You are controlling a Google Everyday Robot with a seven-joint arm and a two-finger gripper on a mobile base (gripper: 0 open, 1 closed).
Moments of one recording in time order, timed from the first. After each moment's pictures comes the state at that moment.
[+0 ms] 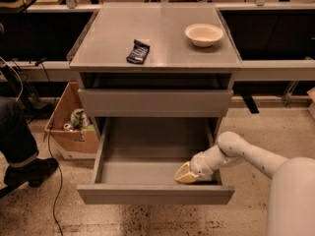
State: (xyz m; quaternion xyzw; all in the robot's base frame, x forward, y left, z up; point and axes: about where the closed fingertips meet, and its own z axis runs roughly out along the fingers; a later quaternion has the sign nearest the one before) arm 0.557 -0.095 0.415 -0.55 0.71 0.38 0.21
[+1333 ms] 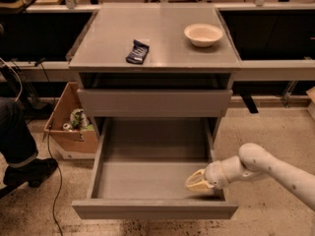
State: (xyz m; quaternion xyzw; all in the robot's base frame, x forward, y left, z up) arm 0.506 -0.127 0.447 -0.52 0.71 0.40 0.24
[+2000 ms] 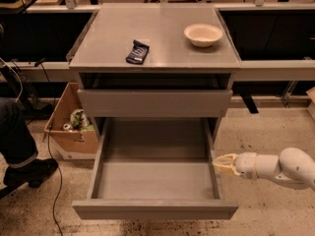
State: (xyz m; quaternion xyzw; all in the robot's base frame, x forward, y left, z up) arm 0.568 -0.243 0.501 -0.41 0.76 0.29 0.41
